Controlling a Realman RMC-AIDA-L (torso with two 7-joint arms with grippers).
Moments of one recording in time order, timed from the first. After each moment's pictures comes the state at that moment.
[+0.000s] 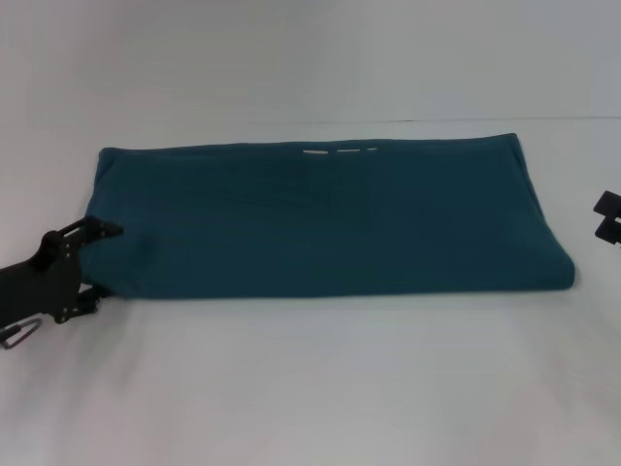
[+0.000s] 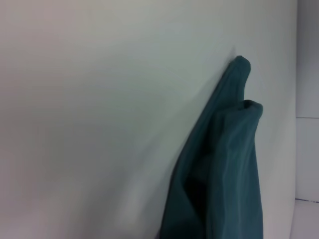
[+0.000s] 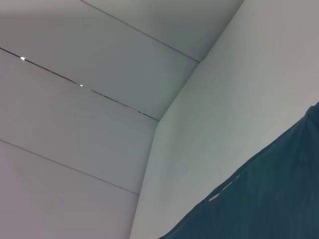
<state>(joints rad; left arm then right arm) -0.49 -2.07 0.37 0.53 2.14 1.14 -2.76 0.36 1.94 -0.52 -0.47 -1.75 -1.50 2.12</state>
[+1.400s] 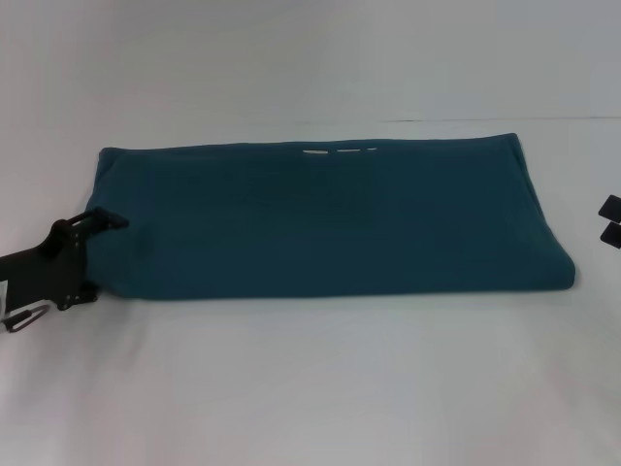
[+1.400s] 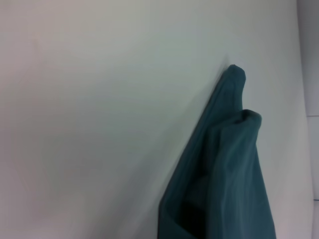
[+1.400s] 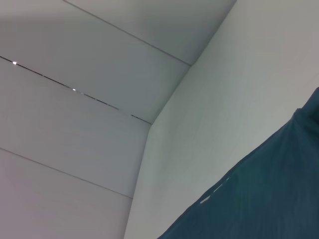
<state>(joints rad) -0.55 -2.05 0.36 0.50 2.19 1.06 -2.74 0.35 1.94 -0.52 -0.46 -1.75 -1.48 2.12</state>
